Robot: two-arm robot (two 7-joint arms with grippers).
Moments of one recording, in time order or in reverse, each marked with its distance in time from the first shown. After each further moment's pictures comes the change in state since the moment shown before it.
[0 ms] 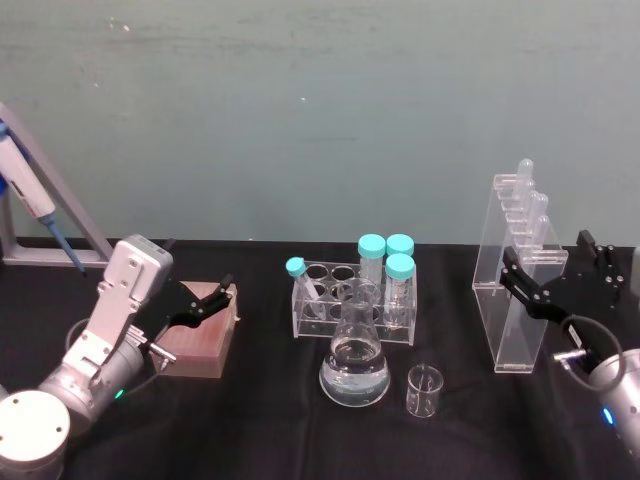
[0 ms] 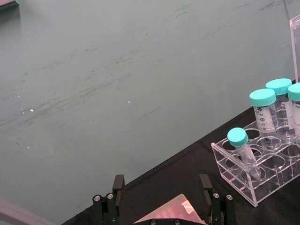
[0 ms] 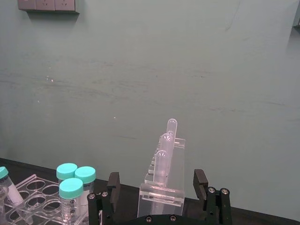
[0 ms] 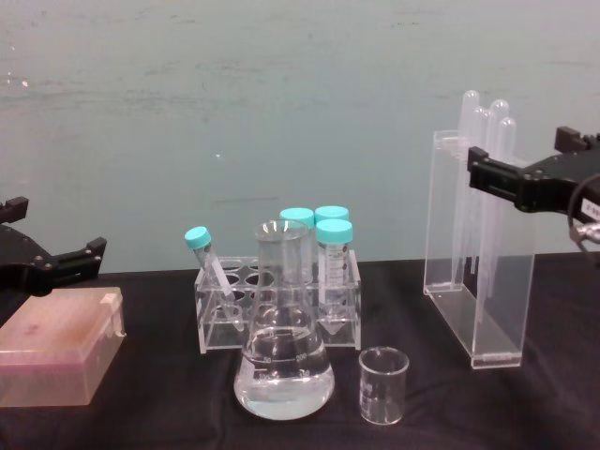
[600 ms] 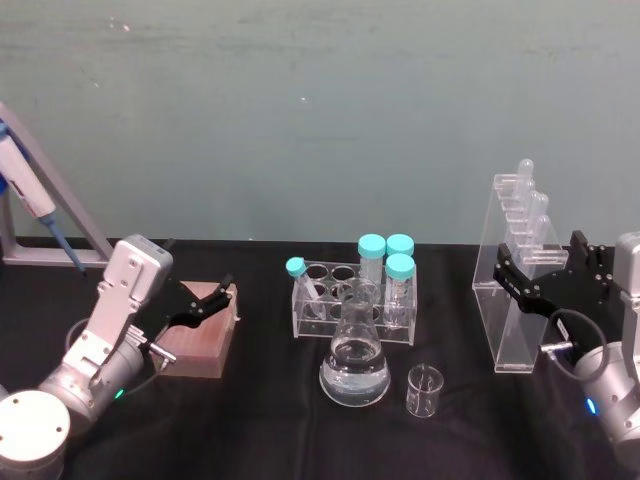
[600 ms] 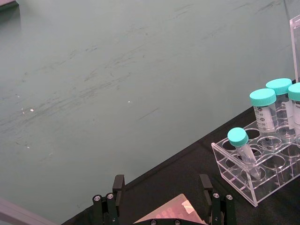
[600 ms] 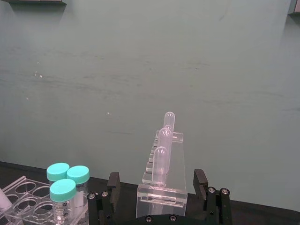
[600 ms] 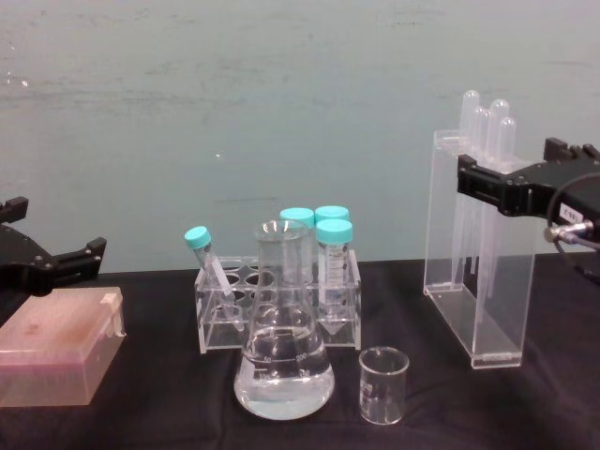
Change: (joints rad) left arm 0.000 0.000 0.000 0.000 0.000 0.000 0.000; right arm 0.030 -0.077 0.028 0.056 -0.049 0.026 -0.005
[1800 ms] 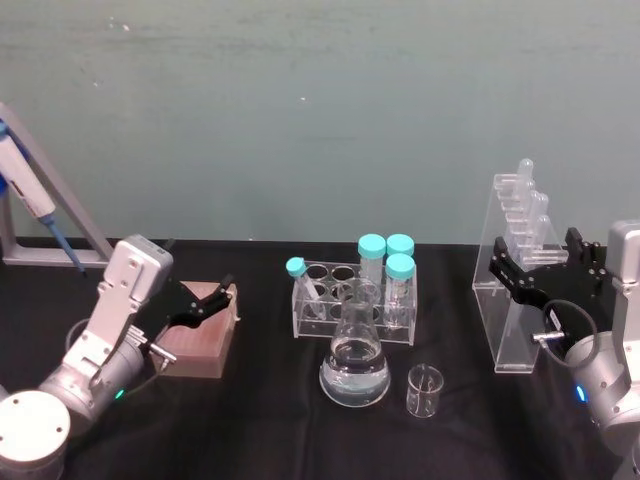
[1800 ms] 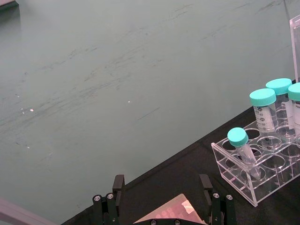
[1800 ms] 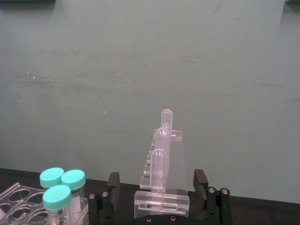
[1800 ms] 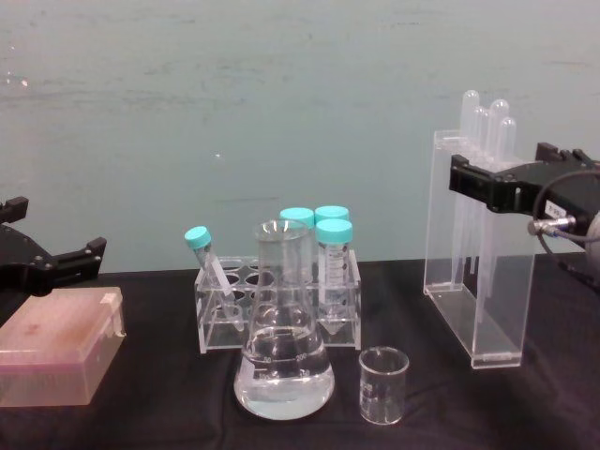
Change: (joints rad) left arm 0.000 0.000 0.000 0.000 0.000 0.000 0.000; right arm 0.027 -0.105 0.078 0.054 -0.060 0.020 0.052
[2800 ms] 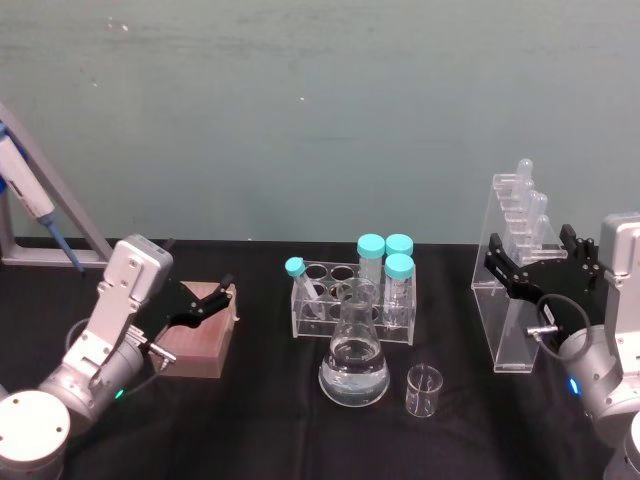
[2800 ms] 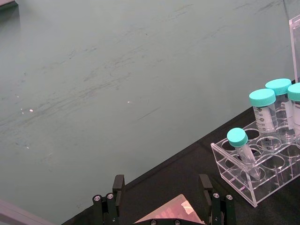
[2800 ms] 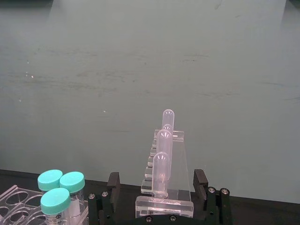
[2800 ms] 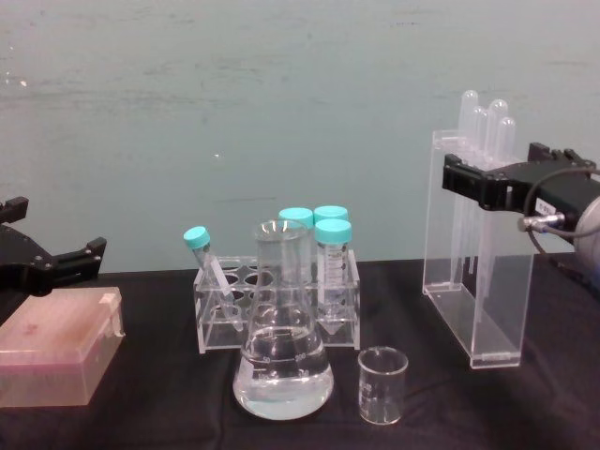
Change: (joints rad) left arm 0.000 0.000 0.000 0.000 0.000 0.000 0.000; right arm 0.020 -0.043 0.031 0.029 -0.038 0.004 0.027
